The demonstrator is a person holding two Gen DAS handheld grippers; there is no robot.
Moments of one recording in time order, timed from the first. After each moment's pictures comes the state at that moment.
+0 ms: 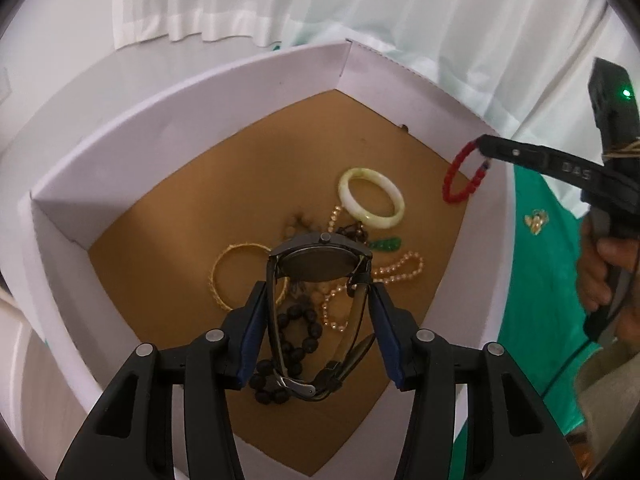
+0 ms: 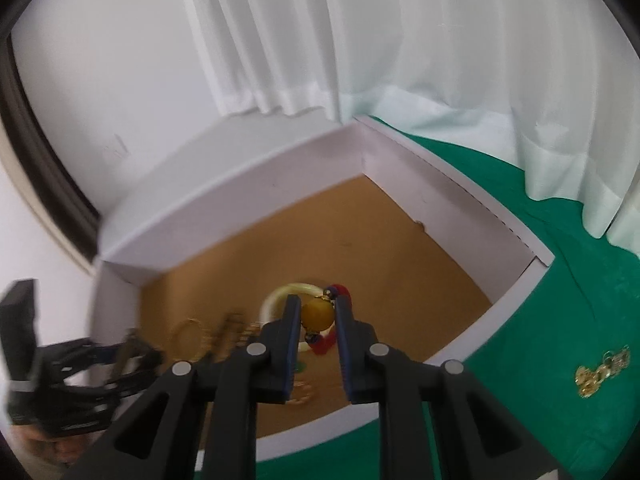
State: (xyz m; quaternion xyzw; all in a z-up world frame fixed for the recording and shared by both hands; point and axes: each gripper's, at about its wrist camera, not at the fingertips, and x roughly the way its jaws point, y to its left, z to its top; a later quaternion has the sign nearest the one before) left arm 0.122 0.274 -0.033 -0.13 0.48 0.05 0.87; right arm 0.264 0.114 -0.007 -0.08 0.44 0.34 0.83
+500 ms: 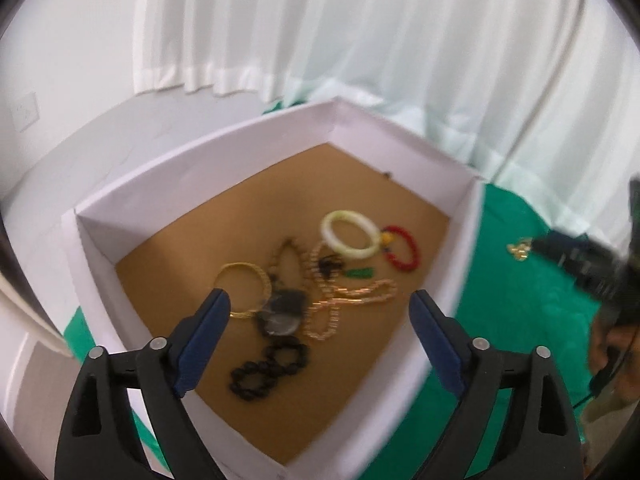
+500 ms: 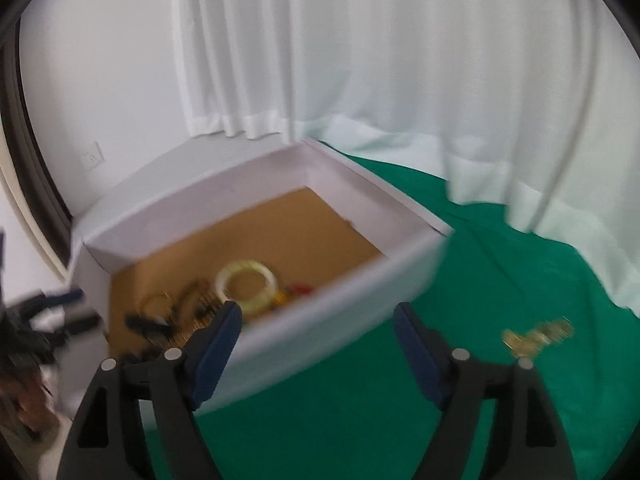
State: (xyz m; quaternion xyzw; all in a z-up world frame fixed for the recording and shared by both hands) left arm 0.081 0.237 0.010 -0.12 0.39 0.07 0.91; right arm 0.190 -0.001 0.011 -0.10 0.38 0.26 0.88
